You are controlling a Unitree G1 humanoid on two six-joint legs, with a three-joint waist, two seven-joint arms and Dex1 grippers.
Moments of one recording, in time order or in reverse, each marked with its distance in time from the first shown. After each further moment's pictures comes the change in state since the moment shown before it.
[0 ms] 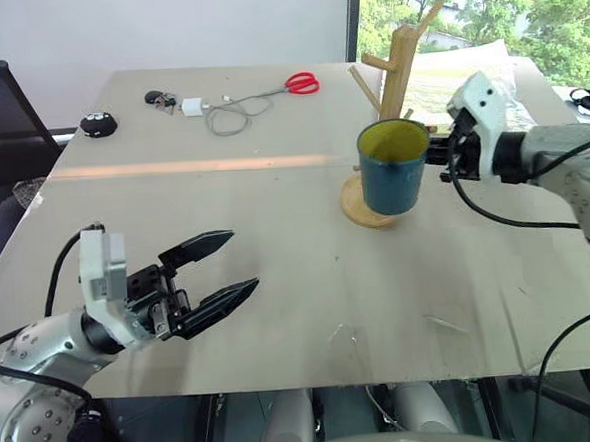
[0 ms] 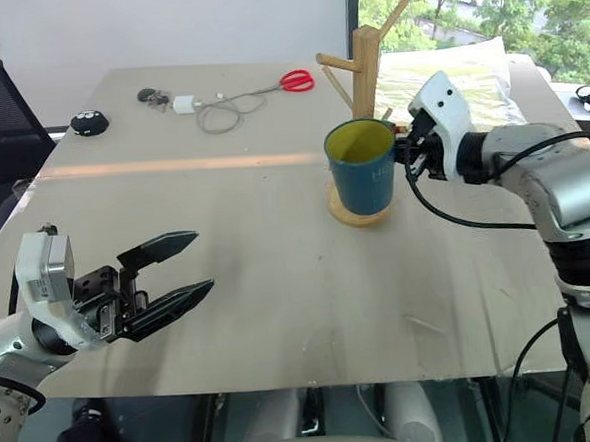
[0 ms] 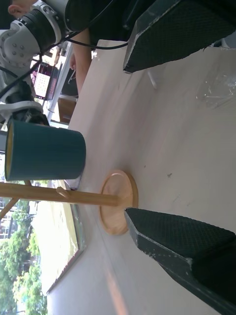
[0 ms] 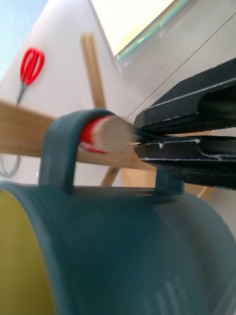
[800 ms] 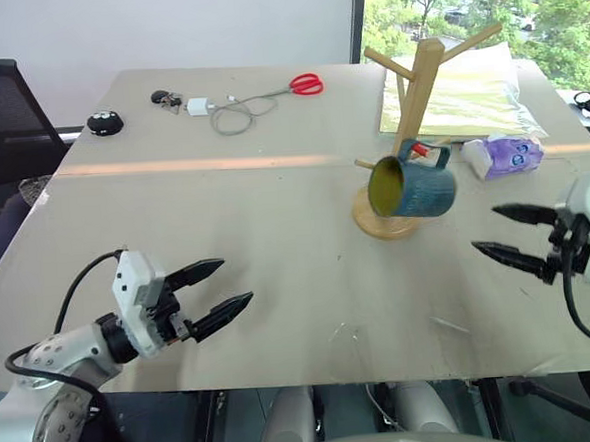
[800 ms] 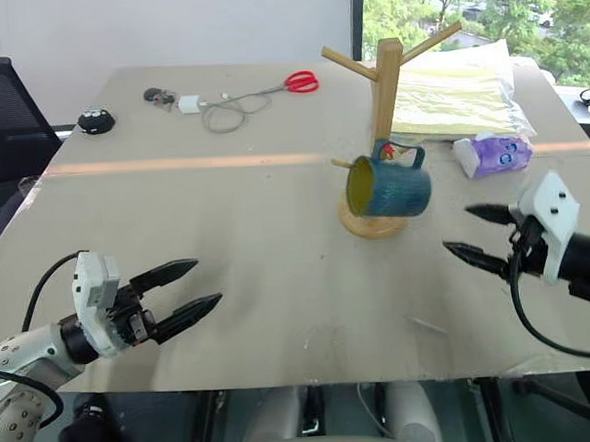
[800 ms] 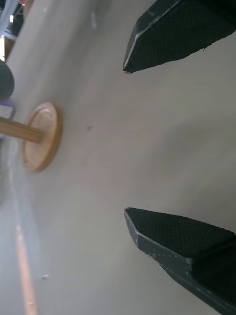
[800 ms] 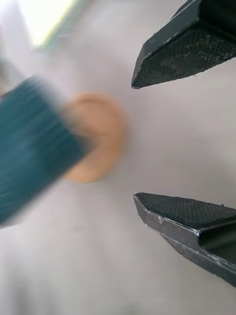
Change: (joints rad) left arm 0.082 0.028 -0.088 0.190 0.274 -0.052 -0.016; right arm 0.993 -0.123 -0.639 -0.494 0.115 -0.139 0.152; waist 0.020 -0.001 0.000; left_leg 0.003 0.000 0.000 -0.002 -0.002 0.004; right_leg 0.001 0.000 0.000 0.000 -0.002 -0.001
